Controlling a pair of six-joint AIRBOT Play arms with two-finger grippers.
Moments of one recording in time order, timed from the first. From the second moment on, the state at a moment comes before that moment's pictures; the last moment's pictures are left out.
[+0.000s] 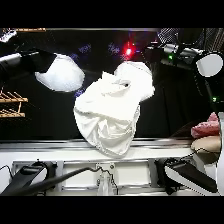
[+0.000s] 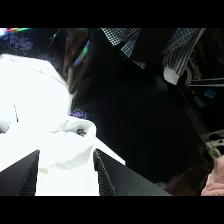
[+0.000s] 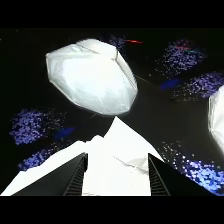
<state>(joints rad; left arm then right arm) -0.10 -0.87 1.27 0.95 -0.96 -1.46 0.18 -1.13 1.40 -1.14 0.85 1.38</state>
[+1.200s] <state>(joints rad) -0.35 -1.46 1.36 1.01 -1.01 -1.12 0.18 -1.13 1.40 -1.19 0.87 1.39</state>
